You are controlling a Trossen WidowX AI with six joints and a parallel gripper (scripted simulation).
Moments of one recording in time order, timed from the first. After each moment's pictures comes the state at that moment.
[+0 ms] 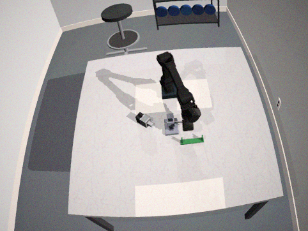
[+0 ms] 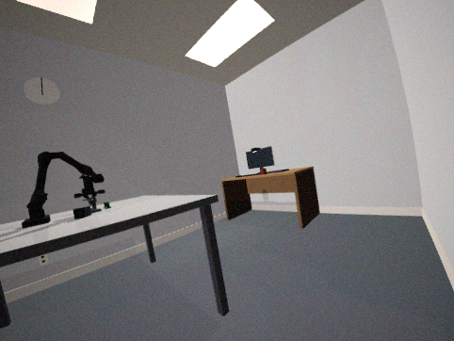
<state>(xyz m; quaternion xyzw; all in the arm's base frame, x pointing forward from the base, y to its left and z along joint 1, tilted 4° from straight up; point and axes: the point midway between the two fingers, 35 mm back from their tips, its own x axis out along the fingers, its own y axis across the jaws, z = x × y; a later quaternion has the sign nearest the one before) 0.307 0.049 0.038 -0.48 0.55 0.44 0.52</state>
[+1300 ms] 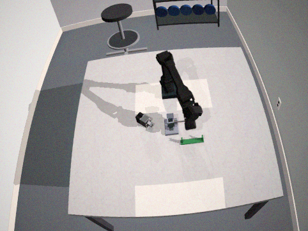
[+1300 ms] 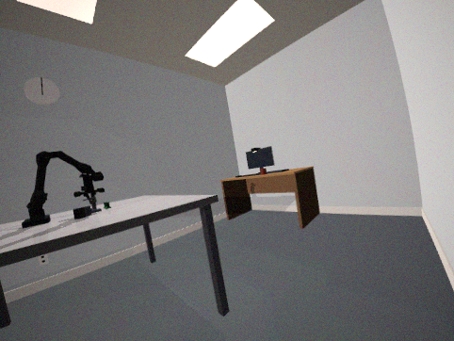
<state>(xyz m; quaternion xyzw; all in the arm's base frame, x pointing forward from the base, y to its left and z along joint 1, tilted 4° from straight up) 0.311 0.068 0.049 -0.46 0.51 0.47 0.56</state>
